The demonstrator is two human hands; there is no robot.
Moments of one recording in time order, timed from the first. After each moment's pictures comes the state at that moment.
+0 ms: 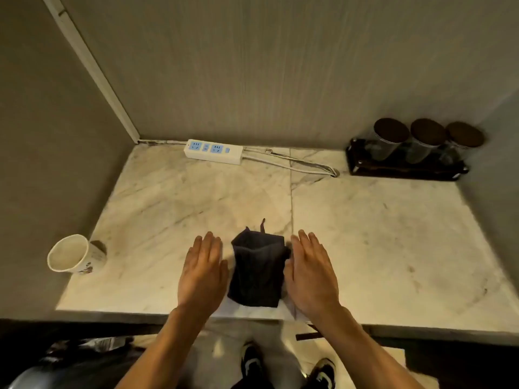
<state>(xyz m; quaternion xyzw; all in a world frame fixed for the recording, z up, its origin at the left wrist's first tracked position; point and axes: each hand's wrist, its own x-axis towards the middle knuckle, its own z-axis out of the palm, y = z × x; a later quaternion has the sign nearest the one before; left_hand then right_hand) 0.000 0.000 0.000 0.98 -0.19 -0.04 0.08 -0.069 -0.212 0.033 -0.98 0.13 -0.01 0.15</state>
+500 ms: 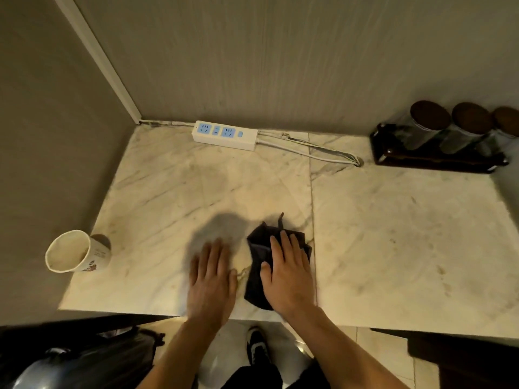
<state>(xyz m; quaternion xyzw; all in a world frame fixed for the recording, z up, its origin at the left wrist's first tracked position) -0.004 0.020 -0.050 0.98 -0.16 -0.04 0.09 -0.030 -0.141 -0.018 -0.98 0.14 0.05 0.16</state>
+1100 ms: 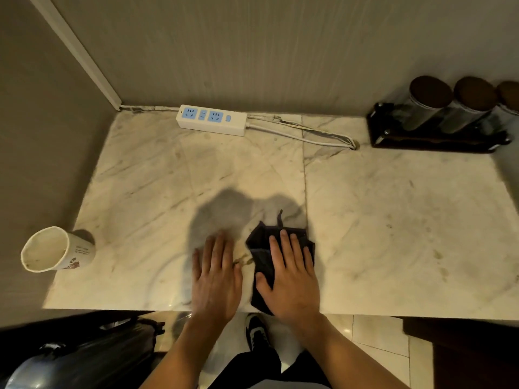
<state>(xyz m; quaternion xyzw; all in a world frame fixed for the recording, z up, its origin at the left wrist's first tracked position) -0.013 -0.005 -0.052 0.98 -0.16 -0.03 0.10 -0.062 -0.155 -0.038 -0.98 0.11 0.03 0.13</state>
